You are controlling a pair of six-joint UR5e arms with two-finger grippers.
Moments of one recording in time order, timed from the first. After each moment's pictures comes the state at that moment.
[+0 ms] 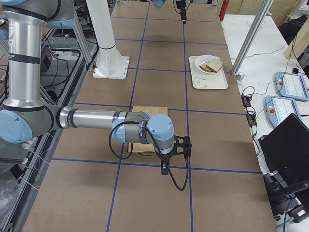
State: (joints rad) left arm -1.02 -1.85 -1.90 -1.84 -2.02 -0.71; right arm 1.70 -1.70 1.71 -1.54 2.37 -0.04
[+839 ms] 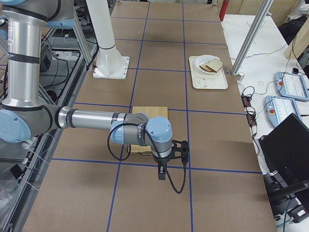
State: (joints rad) left arm -1.64 -1.75 -1.52 -1.50 -2.40 0.31; right arm 1.69 -1.71 1.70 -1.54 2.30 -0.05
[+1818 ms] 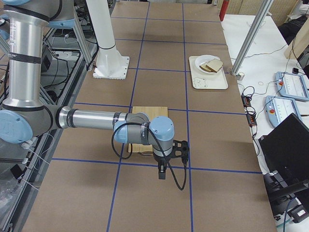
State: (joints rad) left arm -1.67 -1.46 -1.68 -1.55 -2.38 0.34; right arm 1.64 -1.71 1.70 -1.54 2.27 -0.04
